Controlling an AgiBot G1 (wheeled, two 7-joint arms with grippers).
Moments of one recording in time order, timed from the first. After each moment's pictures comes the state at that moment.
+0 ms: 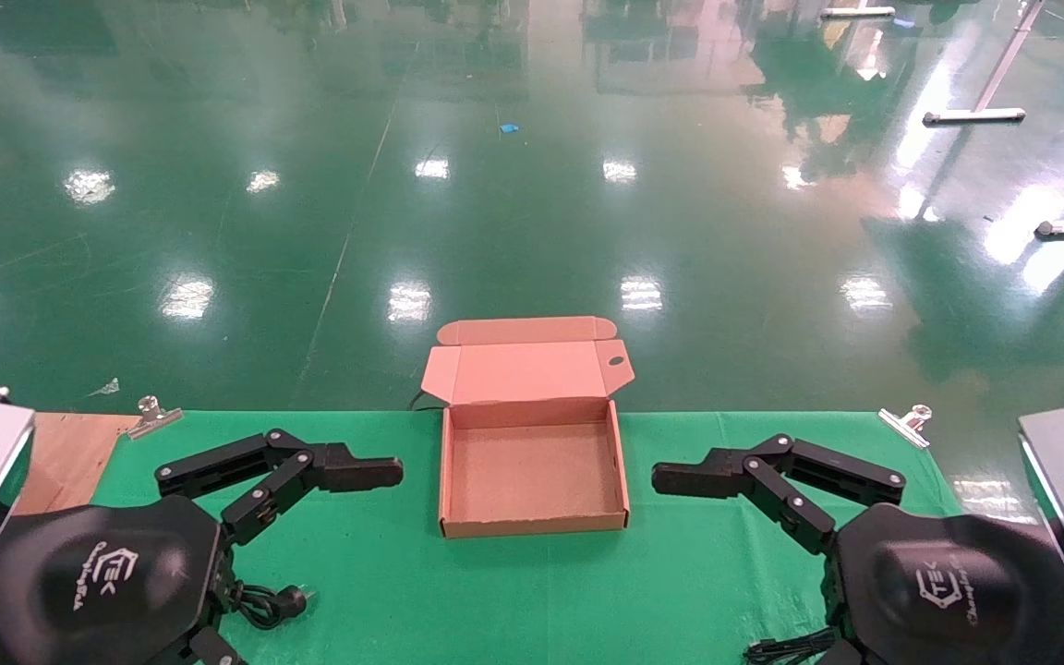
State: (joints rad) left arm -1.07 0.61 0.28 -1.28 0.73 1.50 -0.19; right arm 1.08 -0.61 -0.28 1.28 -0.73 -1.49 0.19
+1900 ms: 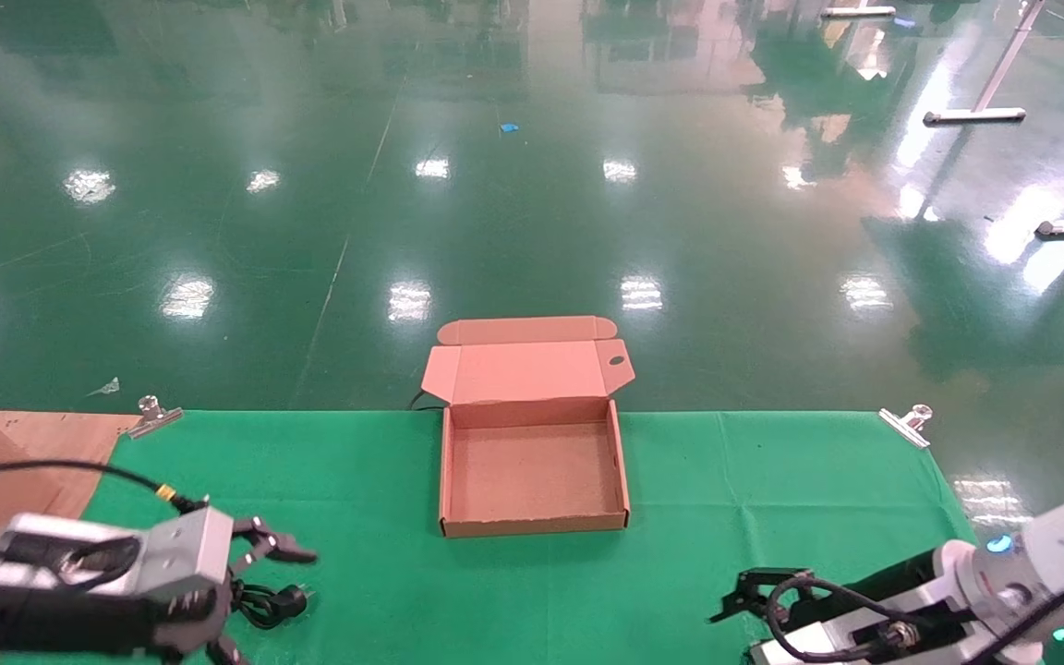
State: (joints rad) left arm -1.45 0.79 0.63 -0.70 1.46 1.46 0.14; right arm 1.45 -0.88 -0.73 1.02 -1.70 -1.51 -0.25
